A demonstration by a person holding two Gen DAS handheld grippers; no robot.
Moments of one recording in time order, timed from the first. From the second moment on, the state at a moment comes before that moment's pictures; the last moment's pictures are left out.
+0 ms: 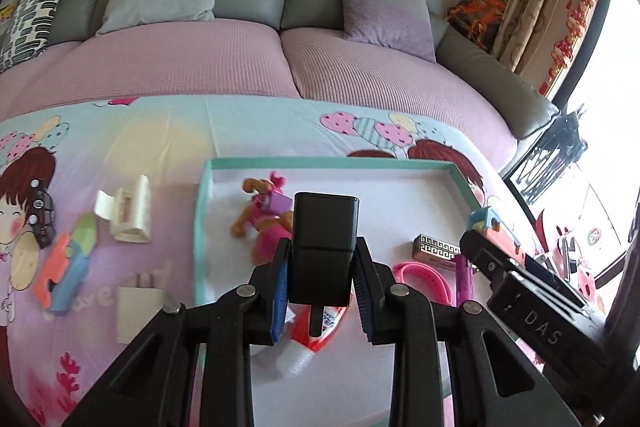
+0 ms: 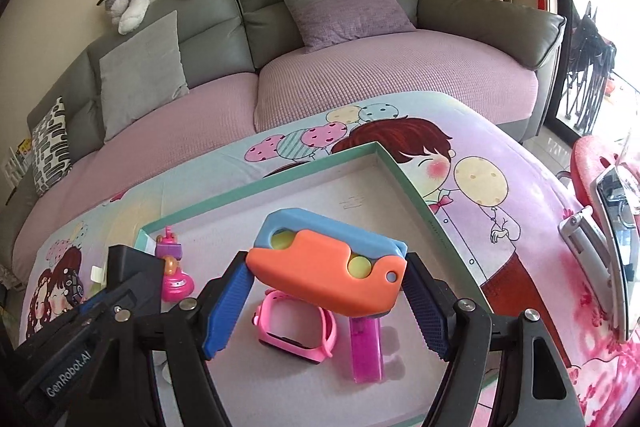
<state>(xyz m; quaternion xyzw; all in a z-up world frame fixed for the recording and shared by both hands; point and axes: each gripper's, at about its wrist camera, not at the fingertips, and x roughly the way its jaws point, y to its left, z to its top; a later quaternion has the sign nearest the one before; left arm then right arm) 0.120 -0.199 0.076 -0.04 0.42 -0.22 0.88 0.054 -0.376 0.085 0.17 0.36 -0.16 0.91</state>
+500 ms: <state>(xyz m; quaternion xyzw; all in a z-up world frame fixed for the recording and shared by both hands) 0.118 -0.225 0.063 -0.01 0.41 -0.21 0.89 0.054 -0.397 0.067 0.18 0.37 -0.18 0.90</state>
